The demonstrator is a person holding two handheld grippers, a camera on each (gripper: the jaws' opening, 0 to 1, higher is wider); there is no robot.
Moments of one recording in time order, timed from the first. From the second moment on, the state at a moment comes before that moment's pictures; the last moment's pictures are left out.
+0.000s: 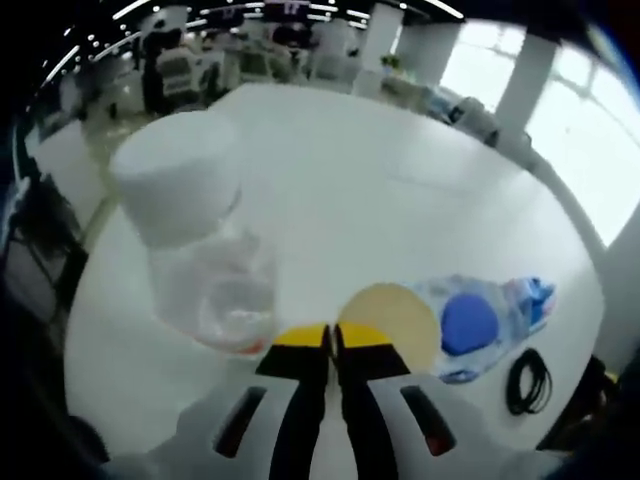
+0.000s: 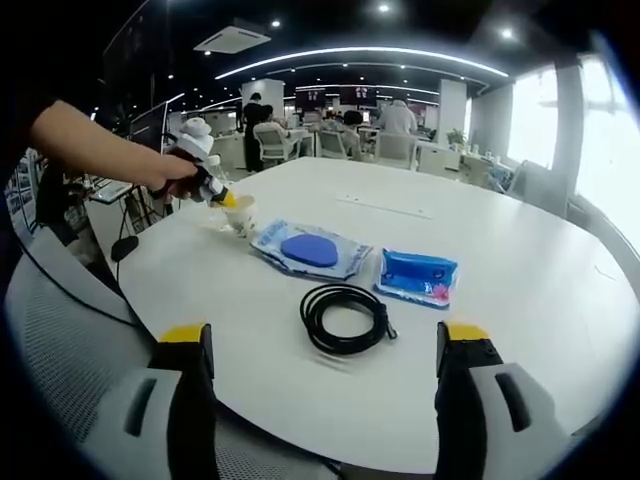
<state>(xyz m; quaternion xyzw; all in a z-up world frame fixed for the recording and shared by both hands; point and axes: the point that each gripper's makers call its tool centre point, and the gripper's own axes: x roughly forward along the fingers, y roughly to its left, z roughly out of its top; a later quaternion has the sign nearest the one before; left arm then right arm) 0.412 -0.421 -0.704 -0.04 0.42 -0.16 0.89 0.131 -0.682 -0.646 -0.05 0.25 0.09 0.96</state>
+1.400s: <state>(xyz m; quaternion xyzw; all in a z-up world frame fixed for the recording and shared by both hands) 0.417 -0.429 -0.703 -0.05 0.39 -0.15 0.90 0.131 -0.683 -0.647 -0.06 0.25 0.09 0.96</state>
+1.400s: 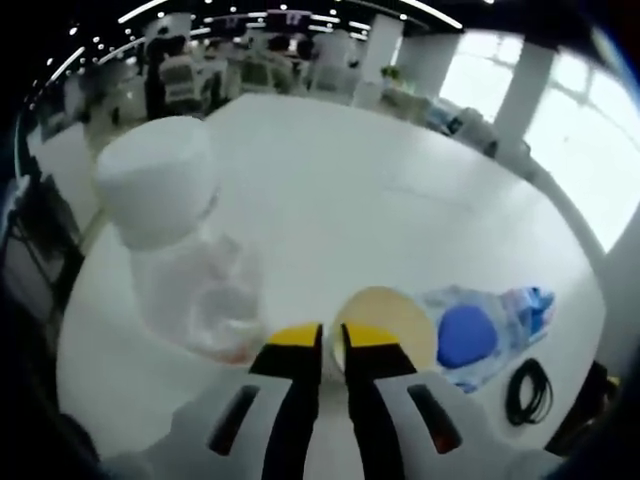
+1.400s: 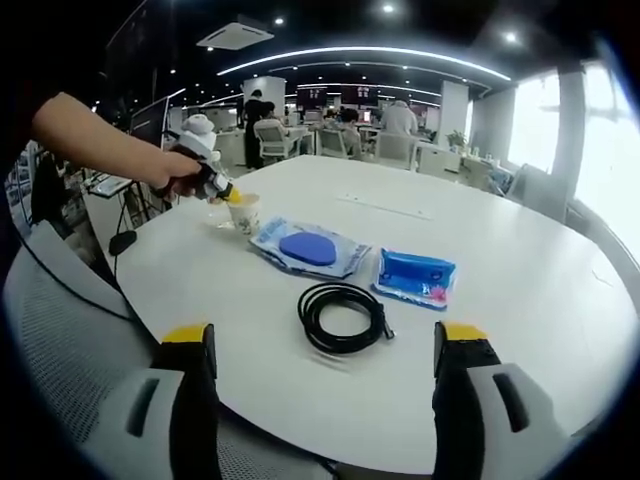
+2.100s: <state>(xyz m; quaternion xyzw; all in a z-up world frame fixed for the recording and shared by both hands) 0.392 -0.427 -0.681 -0.03 0.36 -0.20 0.91 0.132 -0.680 -0.644 -0.06 0.25 0.10 0.96</state>
